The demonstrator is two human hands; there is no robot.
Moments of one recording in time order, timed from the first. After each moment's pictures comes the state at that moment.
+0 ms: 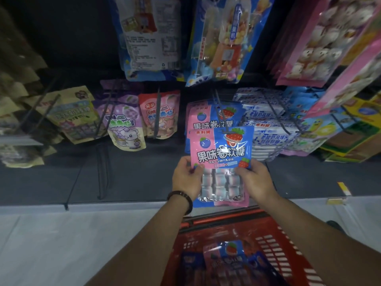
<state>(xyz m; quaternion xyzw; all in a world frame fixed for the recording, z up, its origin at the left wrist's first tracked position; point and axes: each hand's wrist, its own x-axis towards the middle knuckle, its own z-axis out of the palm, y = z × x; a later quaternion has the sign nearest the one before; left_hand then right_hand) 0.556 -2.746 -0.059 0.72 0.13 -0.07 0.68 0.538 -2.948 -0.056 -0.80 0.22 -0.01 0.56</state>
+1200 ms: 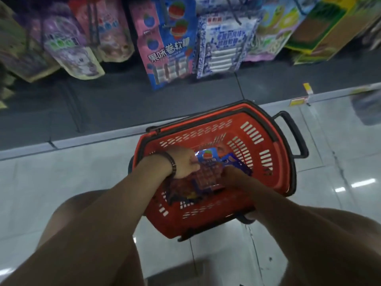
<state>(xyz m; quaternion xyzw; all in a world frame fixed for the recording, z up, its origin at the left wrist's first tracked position) 0.388 -2.774 0.002 0.85 -0.24 -0.47 0.09 0.290 -2.977 -0.156 -0.84 0.19 0.42 0.30</state>
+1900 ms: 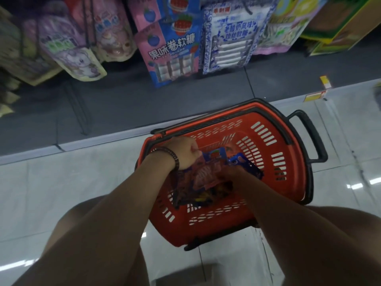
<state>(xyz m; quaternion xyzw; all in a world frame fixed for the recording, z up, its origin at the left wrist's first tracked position) 0.425 -2.776 -0.031 0.89 -0.18 -0.41 0.11 0.321 -2.952 -0.178 -0.59 0.48 0.41 0.50</state>
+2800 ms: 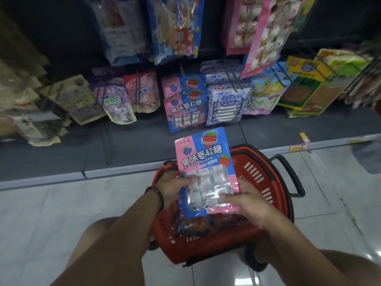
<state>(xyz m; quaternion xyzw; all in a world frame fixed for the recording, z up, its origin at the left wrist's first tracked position) 0.362 -2.733 -0.004 0.65 0.14 -0.35 0.66 0.268 -2.964 0.007 -0.63 0.20 0.21 0.72</state>
